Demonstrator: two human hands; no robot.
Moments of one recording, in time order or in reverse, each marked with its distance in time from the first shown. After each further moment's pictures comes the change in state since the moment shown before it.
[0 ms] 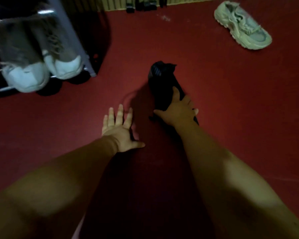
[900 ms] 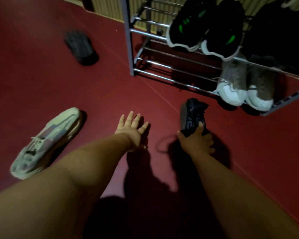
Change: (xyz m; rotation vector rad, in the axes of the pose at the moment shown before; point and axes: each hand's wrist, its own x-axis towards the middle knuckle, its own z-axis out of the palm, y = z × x) left_hand -0.240 -0.383 0.052 0.053 0.010 -0.406; right_hand -0.243 -0.301 0.185 -0.107 -0.146 -0.217
